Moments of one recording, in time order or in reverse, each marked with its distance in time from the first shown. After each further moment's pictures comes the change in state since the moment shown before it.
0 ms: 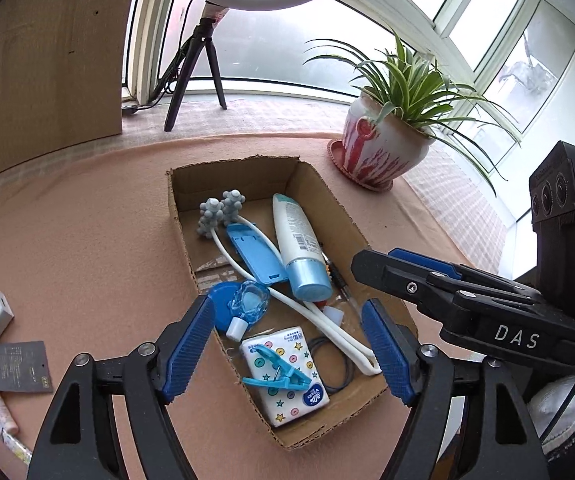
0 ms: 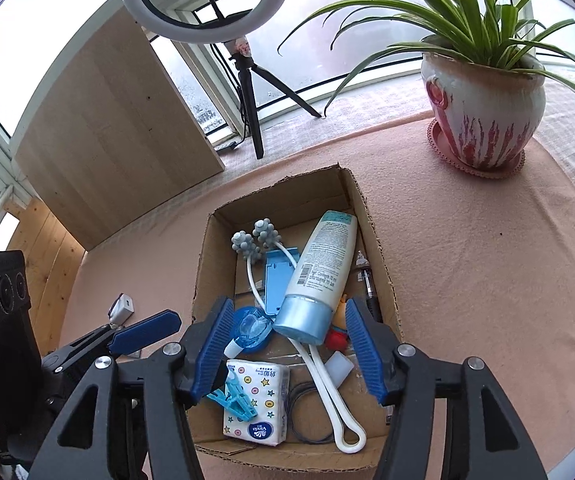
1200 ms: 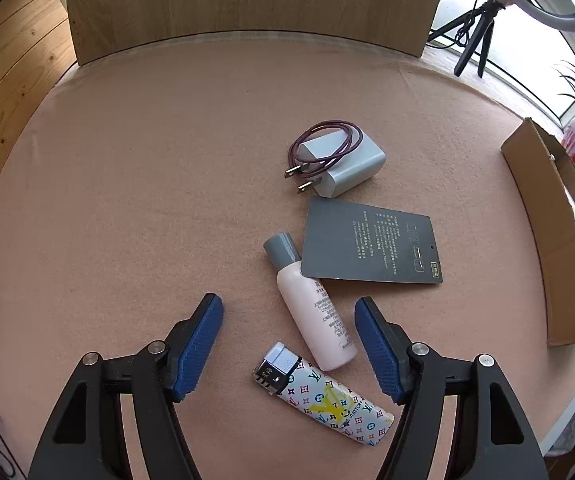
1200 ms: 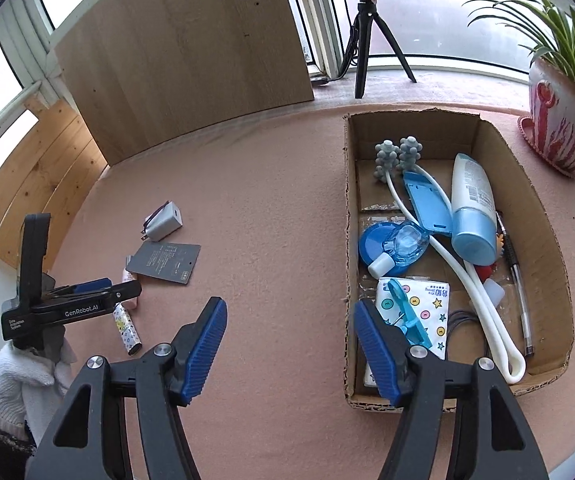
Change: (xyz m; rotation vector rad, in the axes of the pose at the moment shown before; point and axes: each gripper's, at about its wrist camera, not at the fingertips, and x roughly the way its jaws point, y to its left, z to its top) left arm -0.055 0.264 -0.104 -0.286 0.149 0.447; right arm 0.042 0.129 -0.084 -0.207 0.079 -0.034
